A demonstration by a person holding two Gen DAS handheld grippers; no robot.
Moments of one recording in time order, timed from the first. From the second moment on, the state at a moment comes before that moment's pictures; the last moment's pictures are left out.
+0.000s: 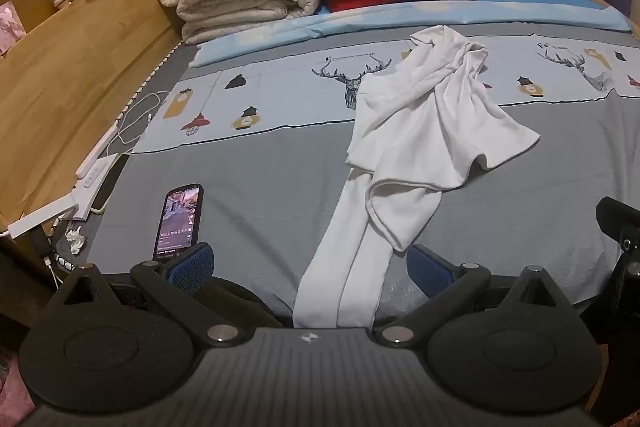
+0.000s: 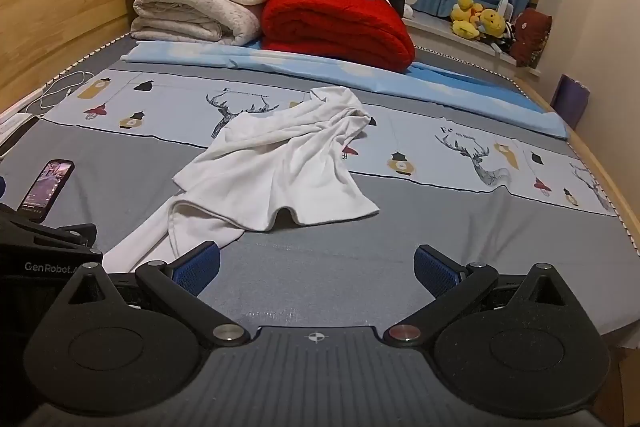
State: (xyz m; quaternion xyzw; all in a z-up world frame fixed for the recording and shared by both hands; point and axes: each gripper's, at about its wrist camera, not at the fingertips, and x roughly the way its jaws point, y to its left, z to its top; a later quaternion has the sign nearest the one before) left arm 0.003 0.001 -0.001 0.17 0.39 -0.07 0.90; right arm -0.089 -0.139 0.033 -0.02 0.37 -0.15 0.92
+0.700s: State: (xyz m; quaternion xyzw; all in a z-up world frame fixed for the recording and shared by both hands) left arm -0.001 0.003 0.003 0.17 0.39 -0.08 0.90; right arm -0.090 -0.134 0.035 -0.03 0.37 -0.15 0.92
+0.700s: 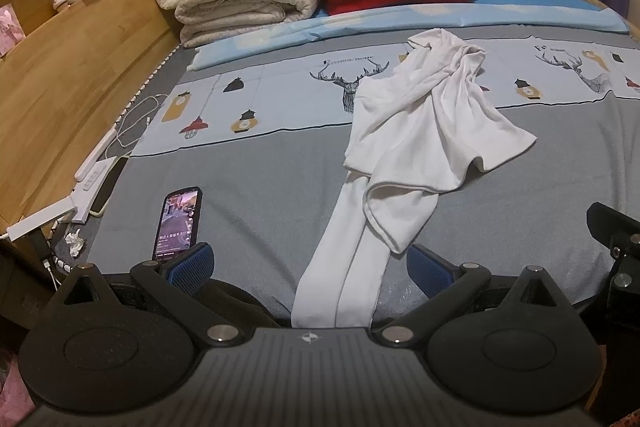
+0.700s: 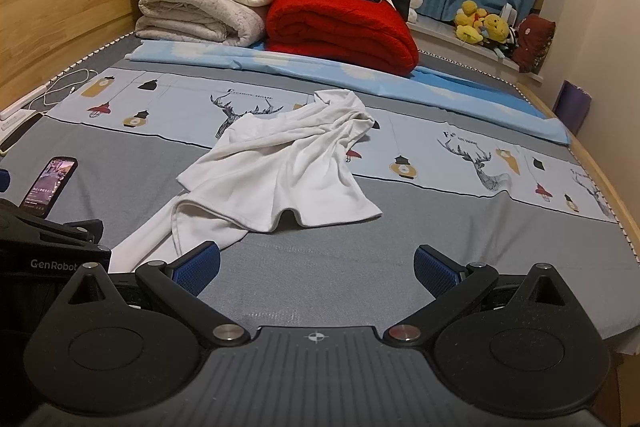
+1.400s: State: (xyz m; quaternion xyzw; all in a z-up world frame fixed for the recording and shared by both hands) left arm 0.000 0.000 0.003 0.17 0.39 -0.08 0.90; right arm -0.090 -0.132 0.033 -0.03 0.37 -0.15 0.92
